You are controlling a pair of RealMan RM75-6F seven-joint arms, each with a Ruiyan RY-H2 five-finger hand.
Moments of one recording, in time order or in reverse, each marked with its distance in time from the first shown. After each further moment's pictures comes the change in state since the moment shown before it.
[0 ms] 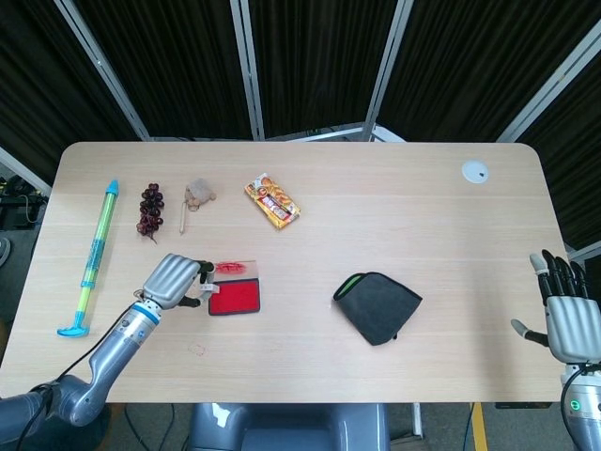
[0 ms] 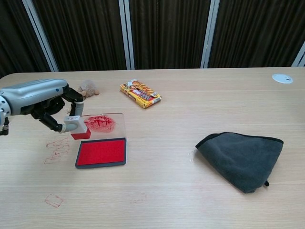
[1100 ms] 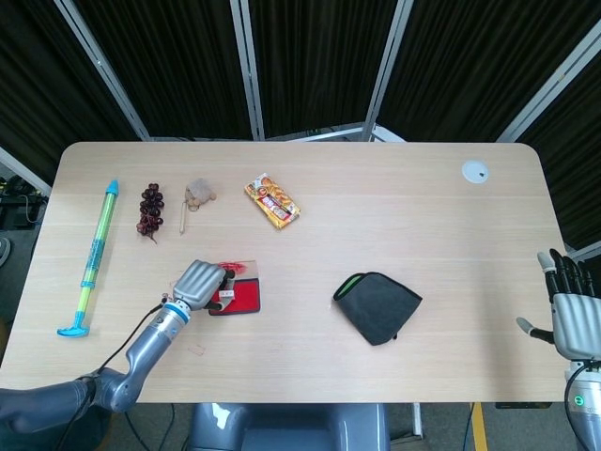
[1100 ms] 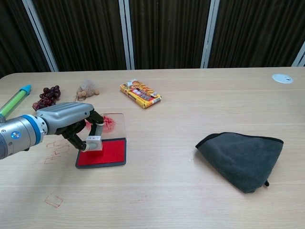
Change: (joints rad) left arm -0.079 -0.198 0.024 0.195 -0.120 -0.080 0.080; right arm 0.005 -0.004 0.012 0.027 0.040 -0.029 0.020
